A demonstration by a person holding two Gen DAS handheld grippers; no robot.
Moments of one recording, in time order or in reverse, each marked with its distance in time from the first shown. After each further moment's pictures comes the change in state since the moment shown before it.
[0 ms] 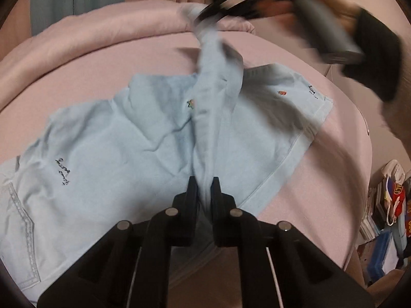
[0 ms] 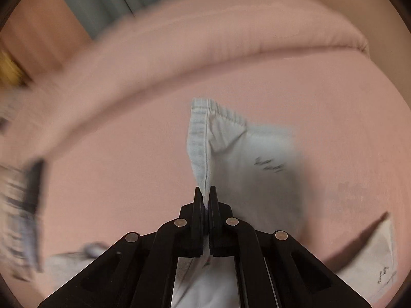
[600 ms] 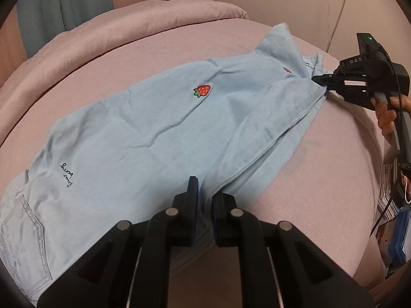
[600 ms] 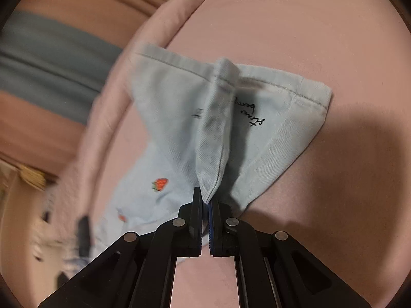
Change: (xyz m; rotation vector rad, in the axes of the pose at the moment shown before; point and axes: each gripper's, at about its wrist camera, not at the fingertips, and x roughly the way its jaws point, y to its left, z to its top) left arm 0.003 -0.009 -0.009 0.113 0.058 0.082; right arm -0.049 -0.174 -0.180 0.552 -0.106 0.180
